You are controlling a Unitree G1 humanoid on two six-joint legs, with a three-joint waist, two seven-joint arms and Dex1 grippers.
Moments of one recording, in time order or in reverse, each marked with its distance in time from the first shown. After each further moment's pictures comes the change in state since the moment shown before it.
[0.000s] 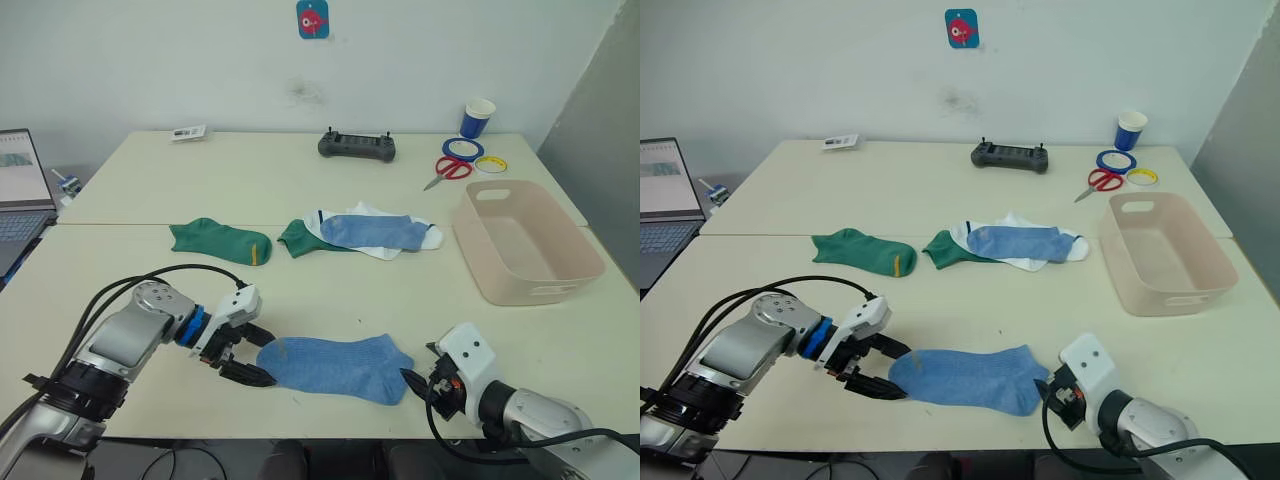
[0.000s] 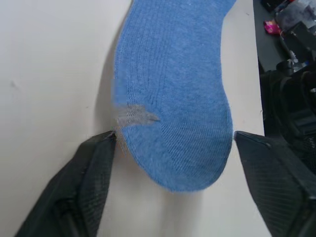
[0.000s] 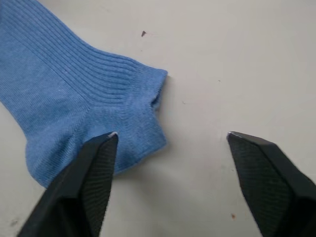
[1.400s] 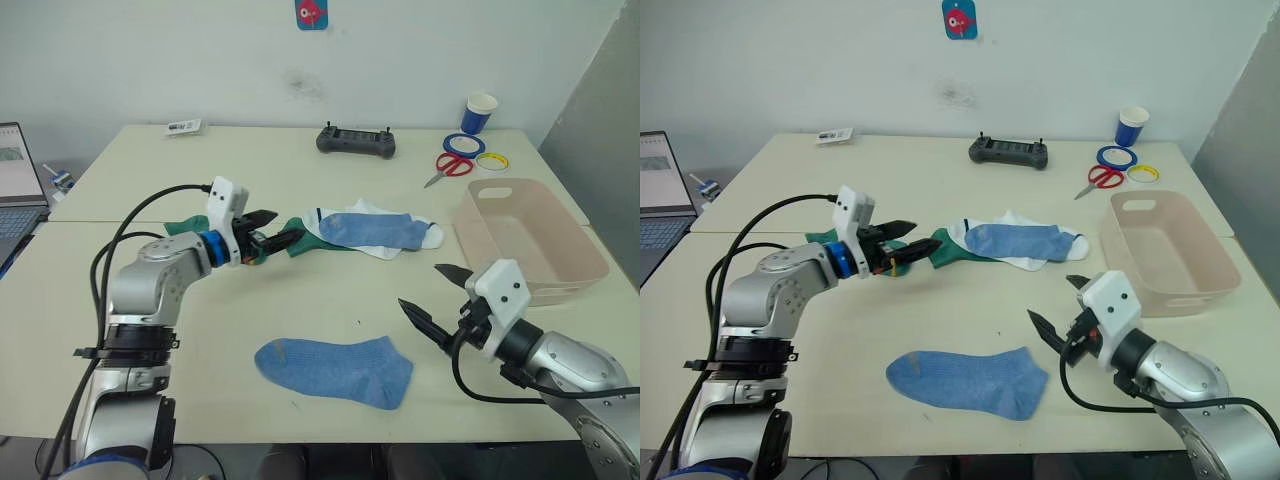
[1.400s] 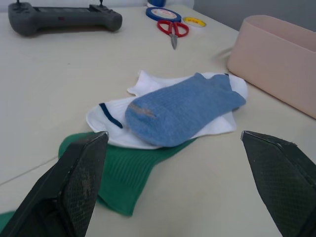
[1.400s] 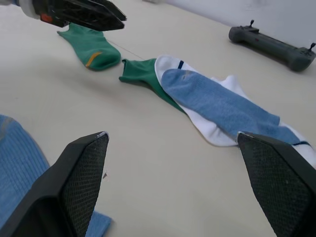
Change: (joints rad) left arm -0.304 -0.405 0.319 0.132 -0.101 0.104 0.725; right arm -0.262 0.000 -0.153 0.041 0.095 -0.195 0.062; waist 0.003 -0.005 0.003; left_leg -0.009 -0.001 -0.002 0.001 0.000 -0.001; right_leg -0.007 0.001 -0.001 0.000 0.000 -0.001
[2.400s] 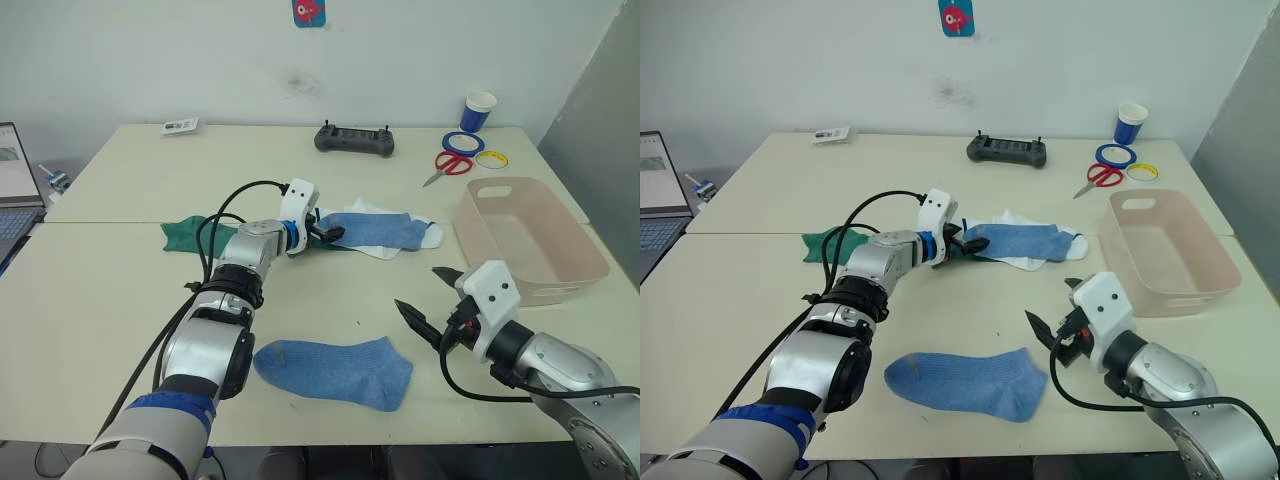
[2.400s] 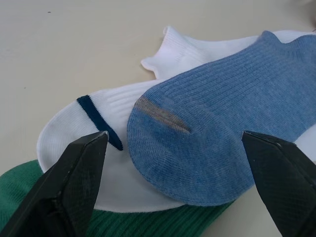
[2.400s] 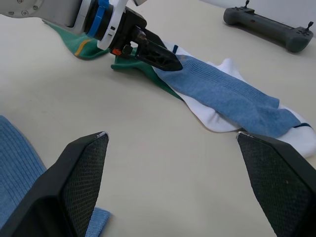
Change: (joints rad) left arm -0.376 -0.291 -0.102 0.762 0.277 -0.247 0.177; right arm 0.009 0.009 0.050 -0.019 0.001 0.057 -0.082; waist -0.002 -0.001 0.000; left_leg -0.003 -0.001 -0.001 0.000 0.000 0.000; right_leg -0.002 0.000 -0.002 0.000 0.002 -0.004
